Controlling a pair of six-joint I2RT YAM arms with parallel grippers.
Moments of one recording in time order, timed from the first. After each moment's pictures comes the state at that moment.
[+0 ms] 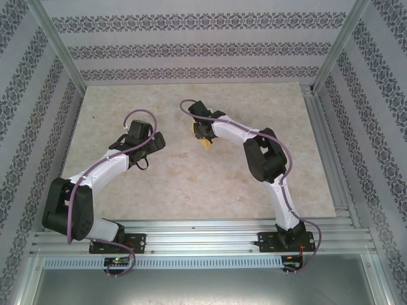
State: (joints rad) left arm -0.31 1.42 0.88 -0.34 -0.16 -0.66; right arm 0.62 2.27 1.82 -0.64 0.22 0.47
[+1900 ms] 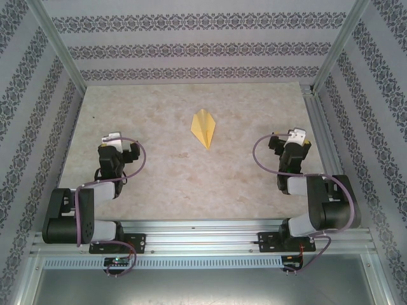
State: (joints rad) left arm 0.02 1.37 0.32 0.73 -0.06 -0.08; right arm 0.01 1.48 0.32 0.91 0.30 0.06
